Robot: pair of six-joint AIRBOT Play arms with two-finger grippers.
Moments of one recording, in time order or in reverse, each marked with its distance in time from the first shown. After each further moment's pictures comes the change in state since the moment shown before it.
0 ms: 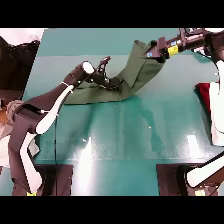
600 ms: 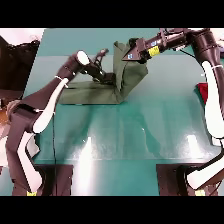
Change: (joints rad) left arm 0.053 0.039 0.154 0.143 -0.192 0.000; right arm 0.173 0.014 0.025 -0.002 -0.061 0.021
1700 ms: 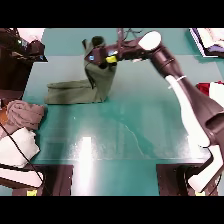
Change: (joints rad) left arm 0.446 0.390 0.045 0.251 -0.403 0.014; right arm 0.333 -0.080 -0.031 -0.003 -0.548 -0.188
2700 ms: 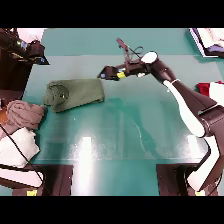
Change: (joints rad) left arm 0.006 0.001 -0.006 -0.085 -0.058 -0.001; right arm -0.161 -0.061 -0.246 0.068 0.128 -0.018
